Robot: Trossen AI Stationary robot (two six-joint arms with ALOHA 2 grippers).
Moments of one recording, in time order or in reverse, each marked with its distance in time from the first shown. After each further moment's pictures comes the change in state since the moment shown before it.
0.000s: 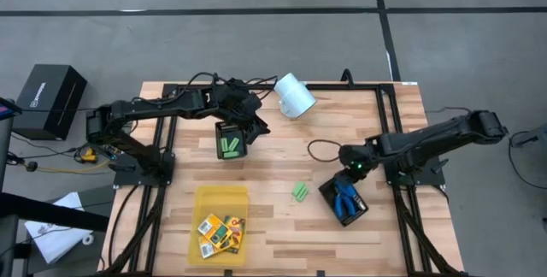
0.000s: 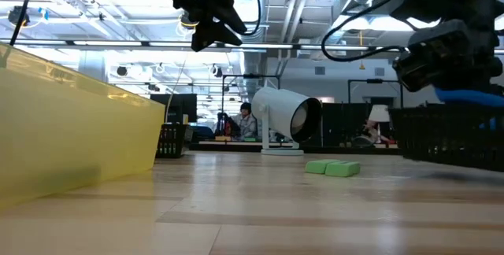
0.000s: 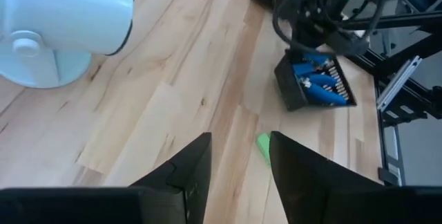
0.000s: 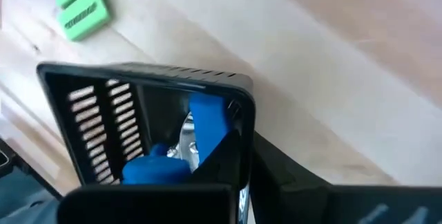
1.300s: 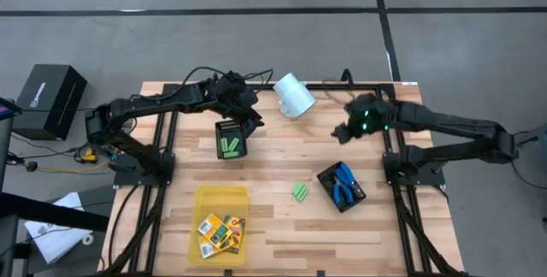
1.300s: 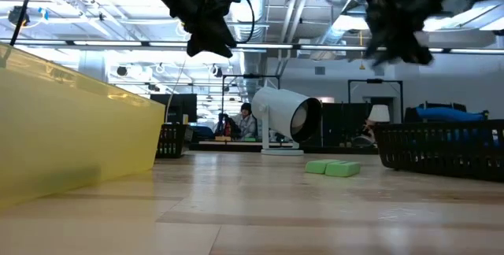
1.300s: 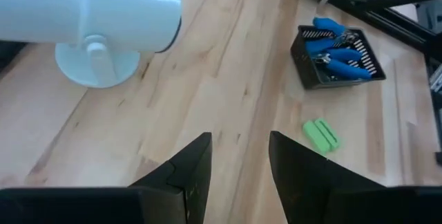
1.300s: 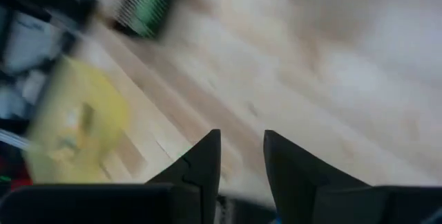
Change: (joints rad) left arm 0.092 -0.001 0.000 -0.074 -0.026 0.170; right arm -0.413 -0.170 0.263 -0.054 0.107 -0.345
